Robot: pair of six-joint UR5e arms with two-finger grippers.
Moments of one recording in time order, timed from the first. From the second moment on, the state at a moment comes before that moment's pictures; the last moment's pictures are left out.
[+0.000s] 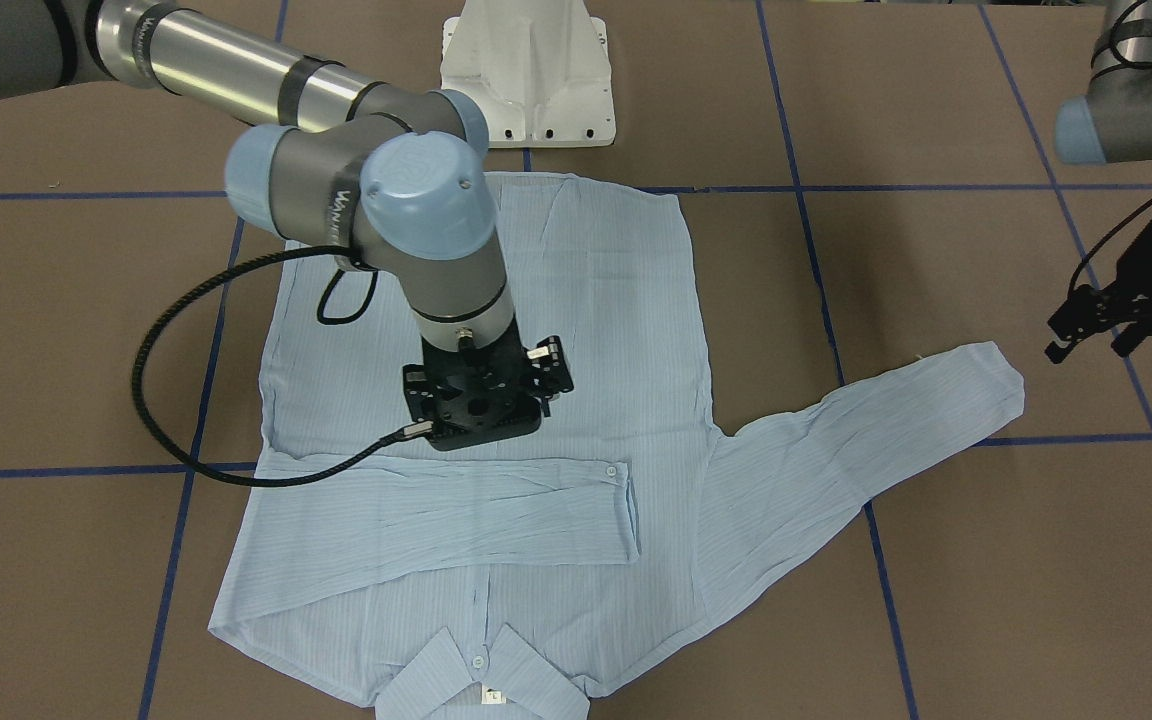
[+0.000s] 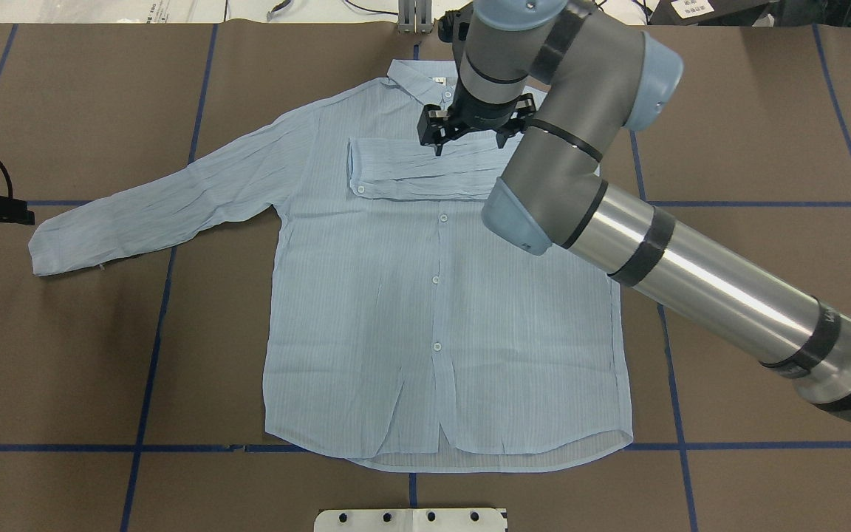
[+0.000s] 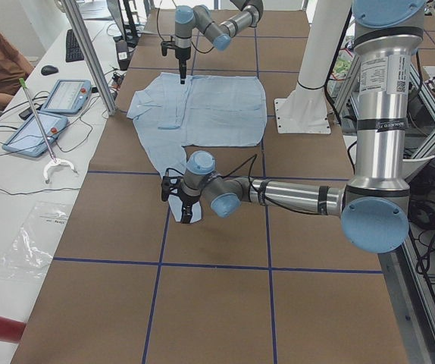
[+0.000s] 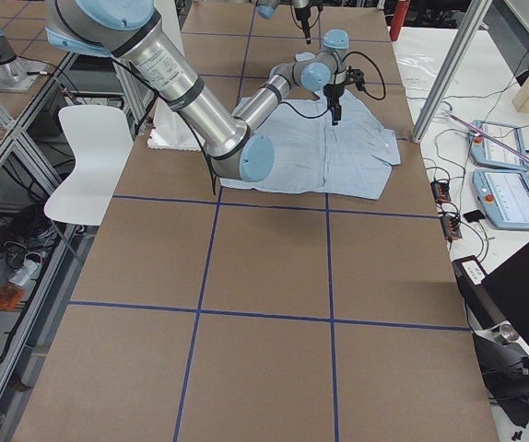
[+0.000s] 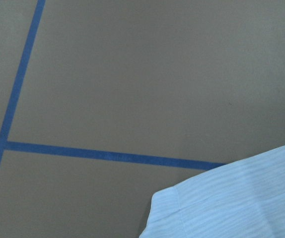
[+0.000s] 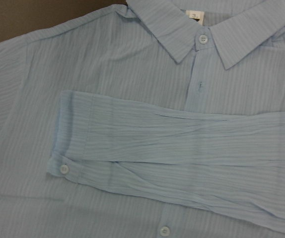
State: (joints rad) left arm -1.02 -1.54 -1.58 -2.34 -2.01 -0.95; right arm 0.79 -0.72 1.45 -1.55 2.02 0.85
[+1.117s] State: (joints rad) left arm -0.96 -1.59 -1.46 -2.41 -1.98 -0.96; right arm 0.83 -0.80 1.52 -1.57 2.07 0.79
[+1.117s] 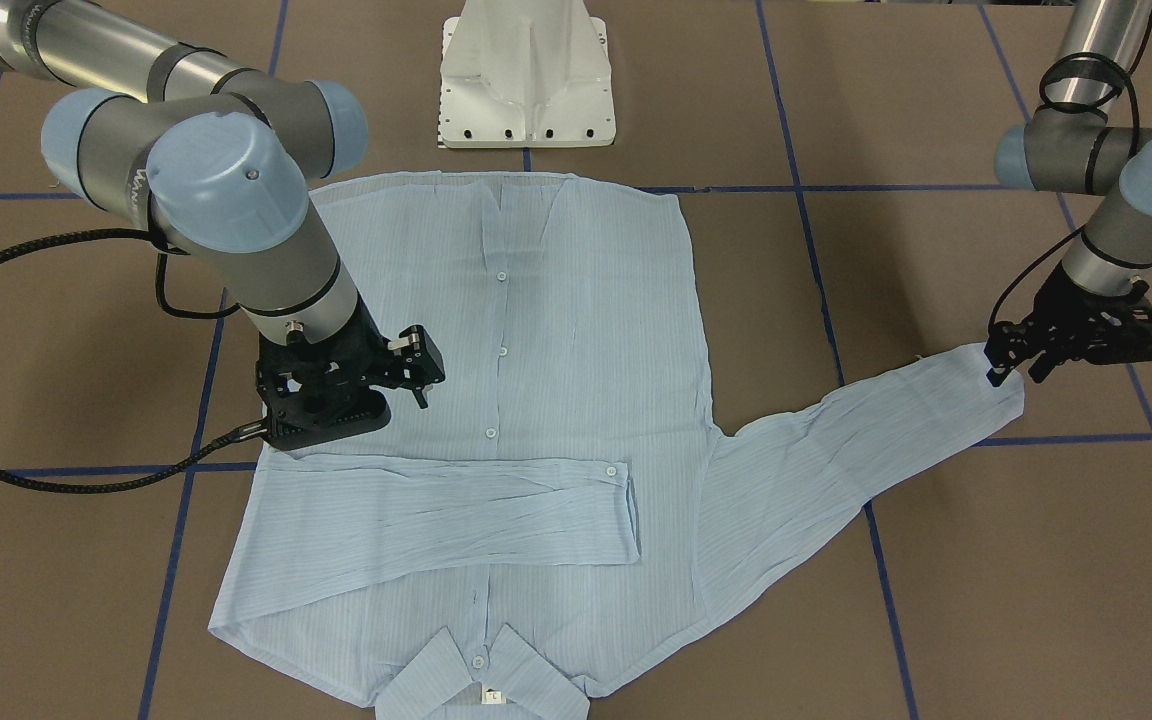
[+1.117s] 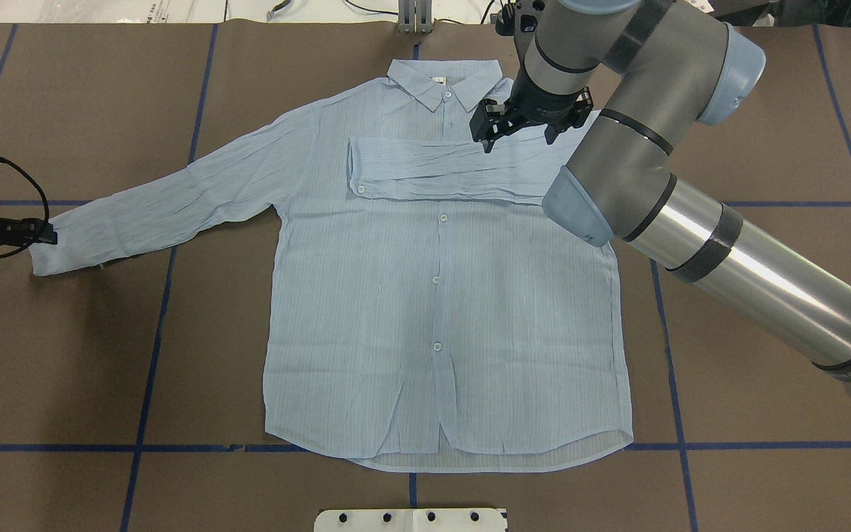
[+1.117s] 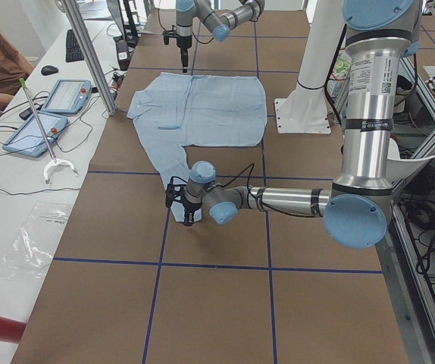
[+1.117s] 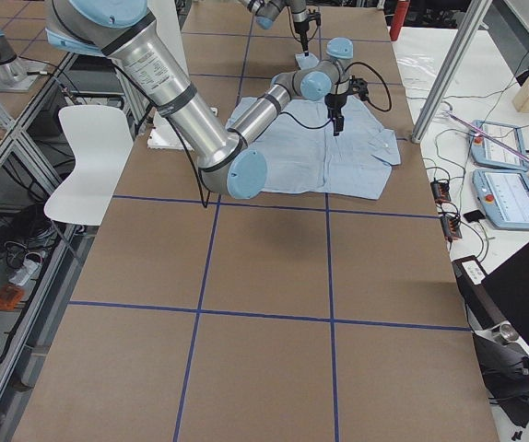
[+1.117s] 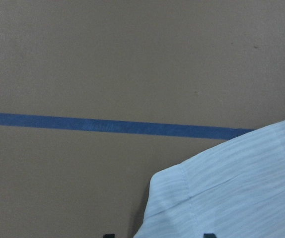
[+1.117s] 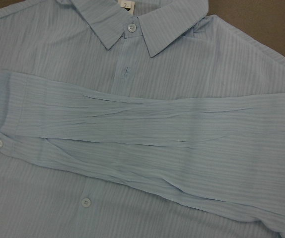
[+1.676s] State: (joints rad) left arm -0.96 -1.59 -1.44 -2.41 -1.98 -0.95; right arm 0.83 -0.80 1.52 -1.57 2.07 0.80
